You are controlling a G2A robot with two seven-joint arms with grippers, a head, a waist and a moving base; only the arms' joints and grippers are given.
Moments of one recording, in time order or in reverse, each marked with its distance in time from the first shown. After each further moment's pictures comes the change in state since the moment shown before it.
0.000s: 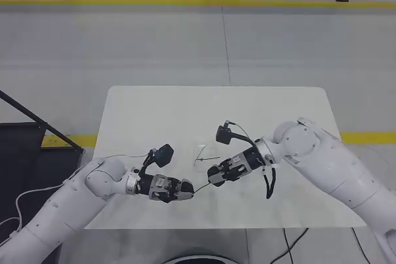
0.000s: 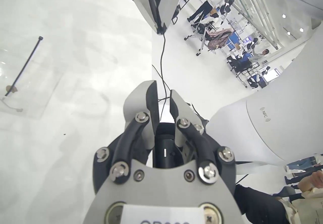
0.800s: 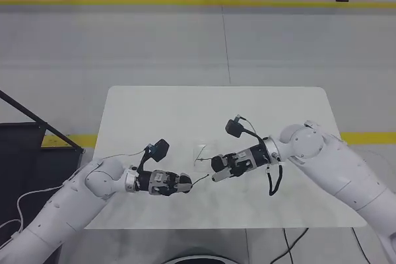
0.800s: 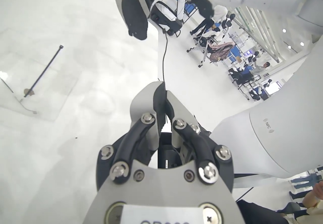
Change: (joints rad) left arm 0.020 -0.016 -0.034 0.038 0.064 0.018 0.114; right arm -0.037 0.037 0.014 0.038 0.068 -0.086 -0.086
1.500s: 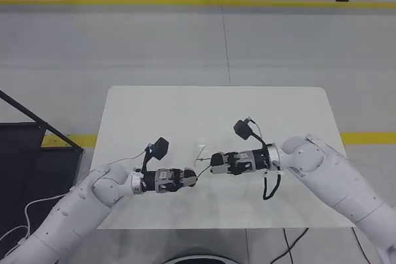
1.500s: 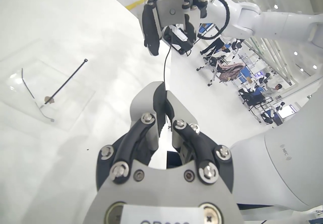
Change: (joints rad) left arm 0.062 -0.038 -0.022 -0.021 0.140 0.070 0.220; right arm -0.139 0.011 0.095 -0.023 -0.185 -0.078 -0.243
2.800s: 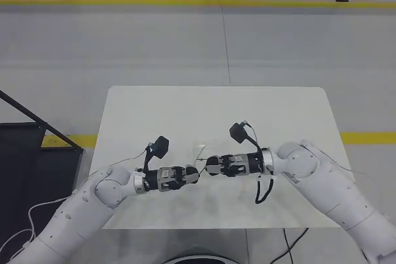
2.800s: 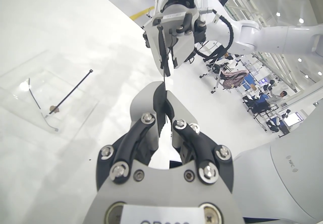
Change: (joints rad) left arm 0.033 -0.037 -0.049 -0.010 0.046 0.022 0.030; right arm -0.101 -0.044 0.115 -0.028 -0.098 0.039 -0.016
